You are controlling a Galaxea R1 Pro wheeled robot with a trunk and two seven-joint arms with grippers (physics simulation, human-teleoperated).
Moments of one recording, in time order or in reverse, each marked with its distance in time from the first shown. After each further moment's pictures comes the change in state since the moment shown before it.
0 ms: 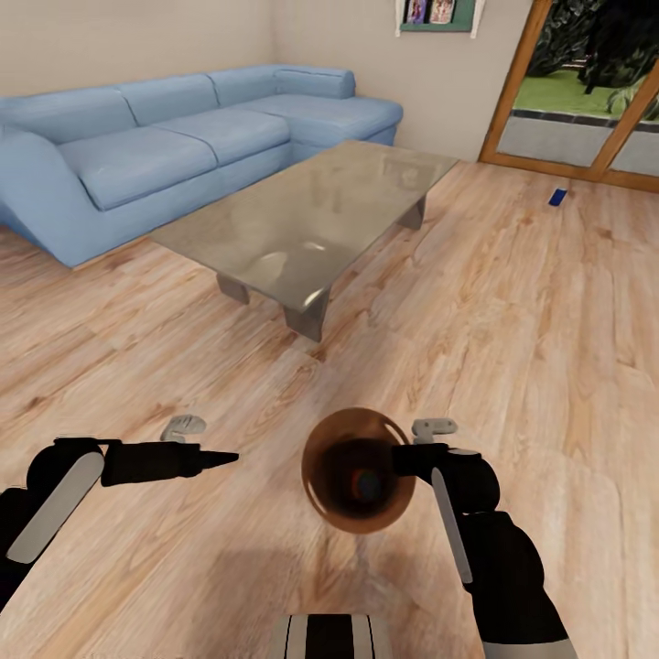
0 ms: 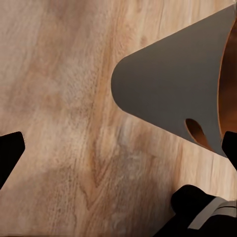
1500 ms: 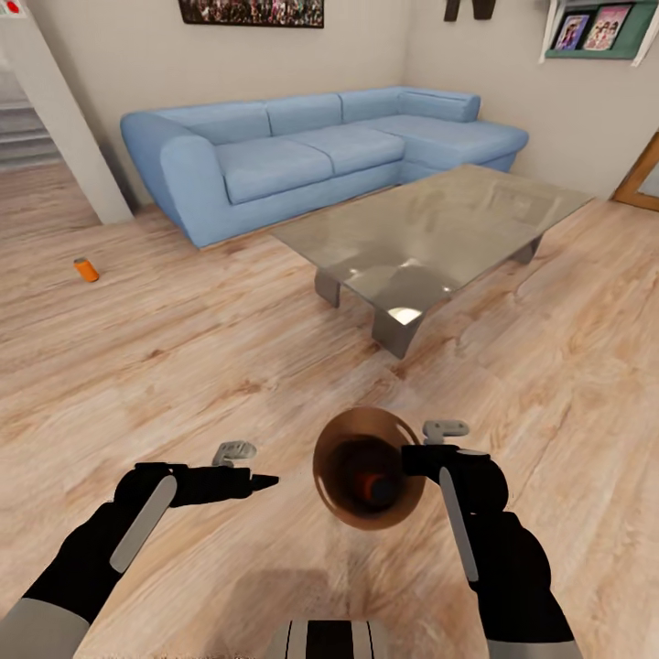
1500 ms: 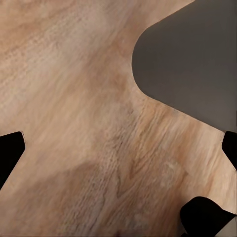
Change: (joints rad) left arm 0.000 -0.256 -0.039 0.232 -0.237 -0.116 0.053; right arm 0.002 -0.002 -0.044 0.000 0.000 0.000 -0.028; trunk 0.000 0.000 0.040
